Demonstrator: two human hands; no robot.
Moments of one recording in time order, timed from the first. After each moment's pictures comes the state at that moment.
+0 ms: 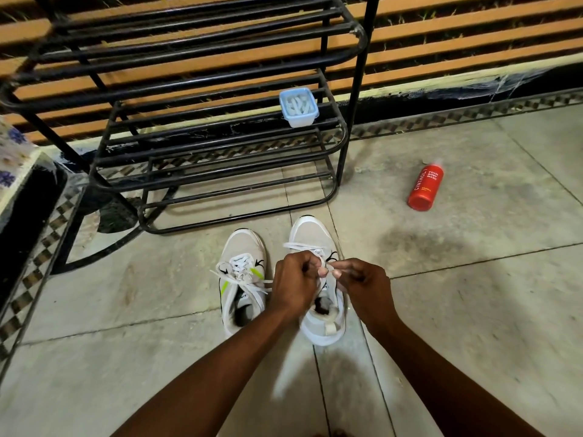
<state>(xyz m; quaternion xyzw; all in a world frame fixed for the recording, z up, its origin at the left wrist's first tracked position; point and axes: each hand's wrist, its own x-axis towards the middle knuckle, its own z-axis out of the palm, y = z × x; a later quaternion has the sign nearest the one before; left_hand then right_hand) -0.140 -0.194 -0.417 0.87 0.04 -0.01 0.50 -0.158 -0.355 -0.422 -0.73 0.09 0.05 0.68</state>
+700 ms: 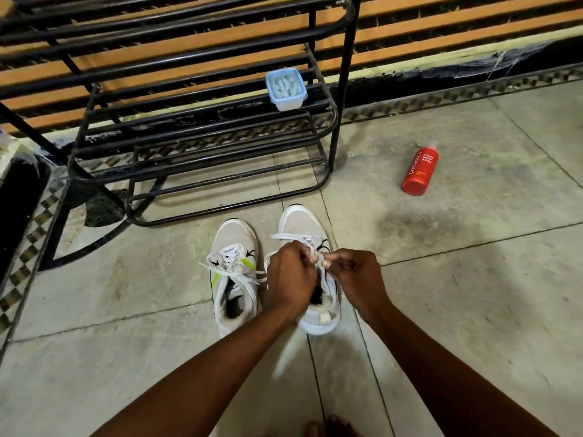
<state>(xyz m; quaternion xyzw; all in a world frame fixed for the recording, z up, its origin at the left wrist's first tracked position) -0.150 -0.211 -0.411 0.92 0.09 0.04 0.38 -0.155 -0.351 -0.420 -0.75 0.08 0.03 0.66</state>
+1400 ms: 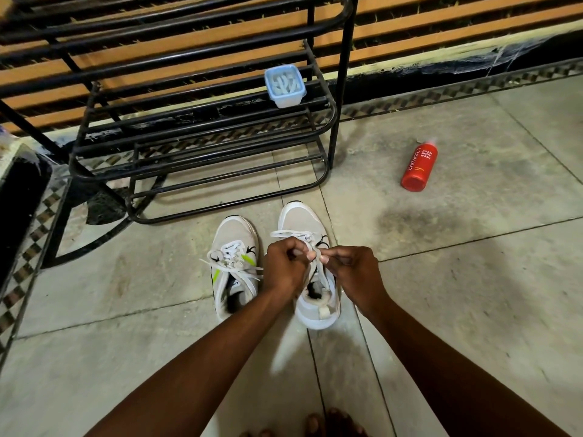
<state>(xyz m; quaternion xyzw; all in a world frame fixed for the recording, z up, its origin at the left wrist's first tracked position) -0.138 -0.199 -0.420 0.83 0.14 -0.03 0.55 -0.154 -0.353 -0.425 -0.75 0.09 0.05 0.65</state>
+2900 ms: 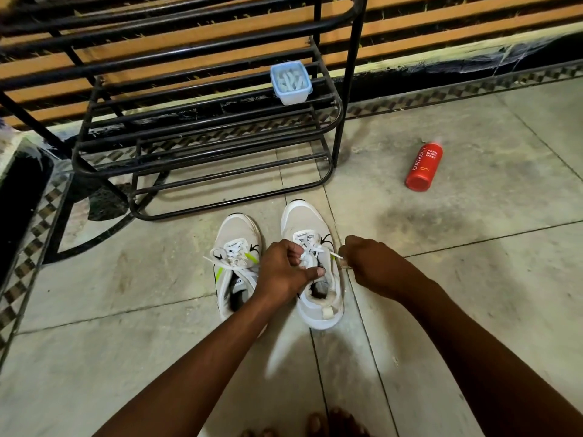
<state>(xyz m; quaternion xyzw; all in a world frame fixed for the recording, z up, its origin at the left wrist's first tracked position) -0.148 -0.181 -0.412 0.86 0.13 -0.08 0.50 -0.132 -0.394 -0.385 -0.93 -0.30 0.11 0.16</state>
